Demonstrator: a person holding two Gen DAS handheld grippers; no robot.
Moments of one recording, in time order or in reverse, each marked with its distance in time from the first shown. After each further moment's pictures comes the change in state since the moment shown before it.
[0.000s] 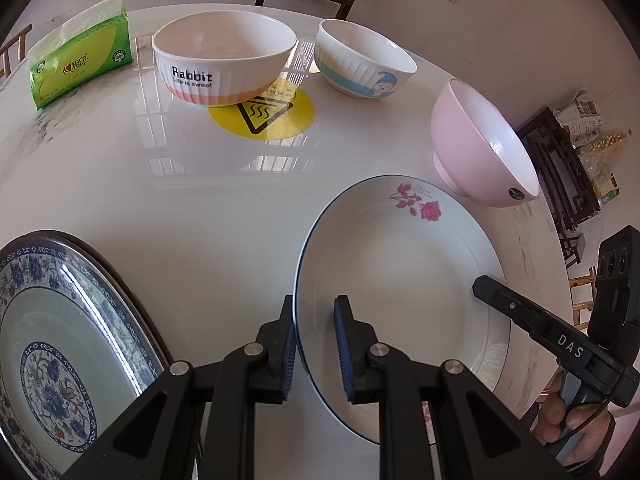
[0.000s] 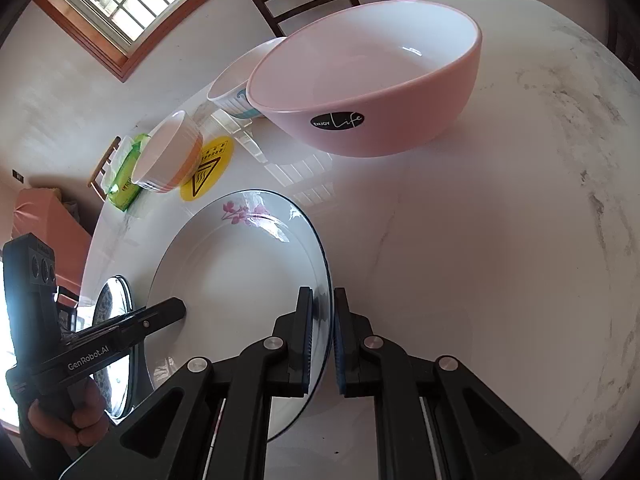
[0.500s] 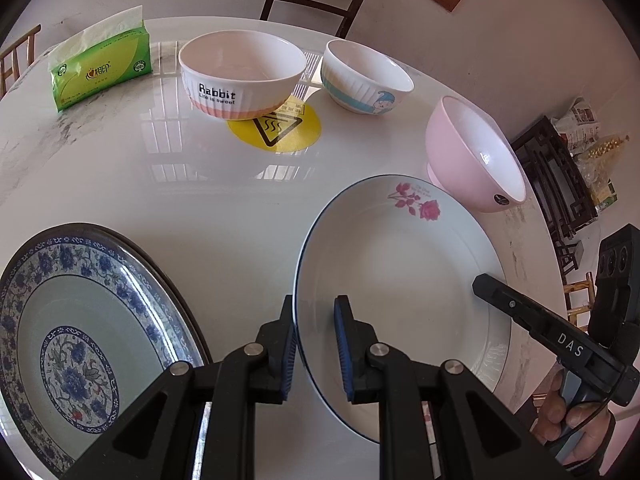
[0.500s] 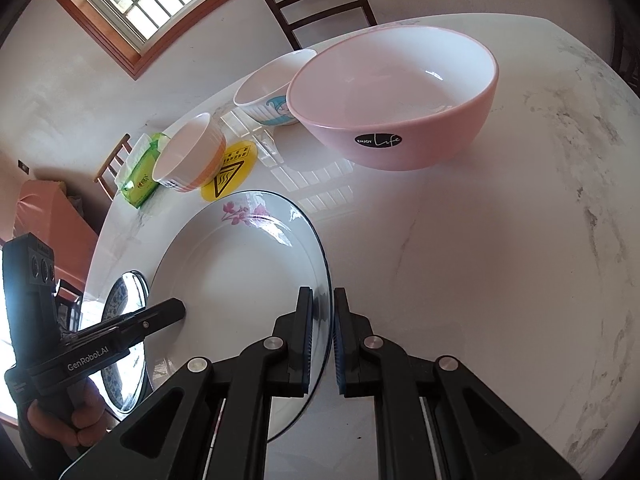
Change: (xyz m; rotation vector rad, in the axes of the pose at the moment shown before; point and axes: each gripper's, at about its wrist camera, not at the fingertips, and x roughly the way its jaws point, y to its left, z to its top) left arm -0.024 0.006 -0.010 -0.013 -0.040 0.007; right arm -0.017 0.019 -0.003 -0.038 -0.026 0.004
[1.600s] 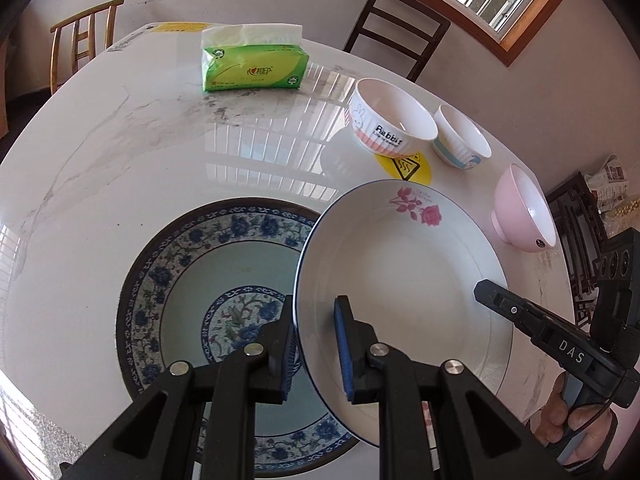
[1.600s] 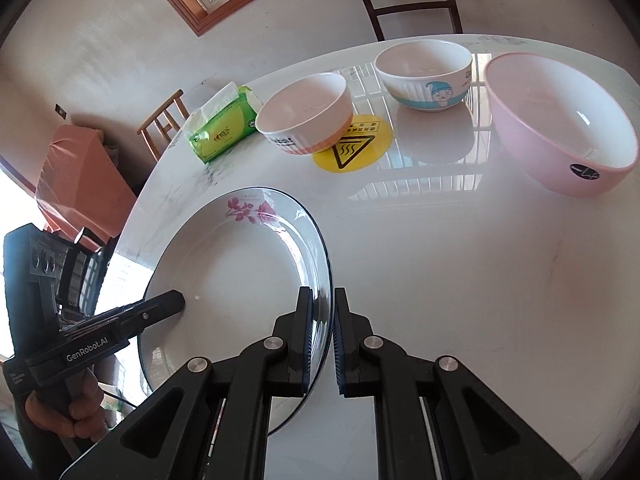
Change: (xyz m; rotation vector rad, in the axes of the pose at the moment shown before) left arm -0.092 0.110 -0.039 -0.179 -0.097 0.110; right arm 0.026 0.114 -0.011 -0.183 0.061 0.106
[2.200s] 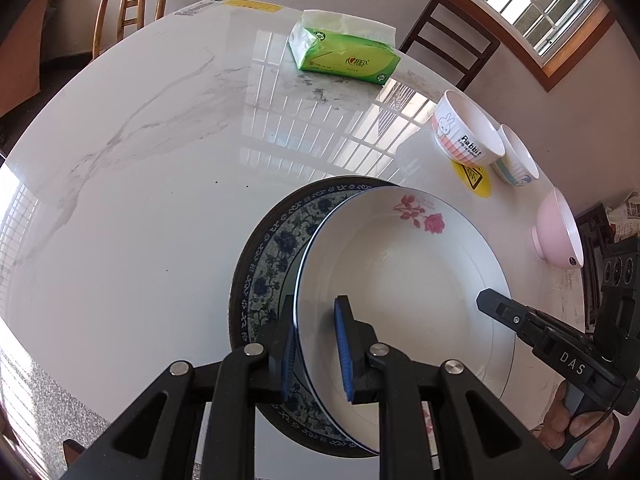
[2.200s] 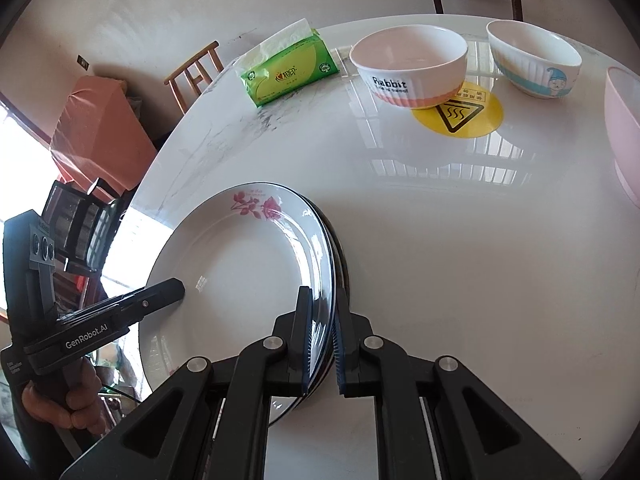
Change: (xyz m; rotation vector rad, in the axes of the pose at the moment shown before) left arm -0.013 0.079 -0.021 -0.121 0.016 0.060; right arm 0.054 0.072 -0.011 -0.117 0.120 0.048
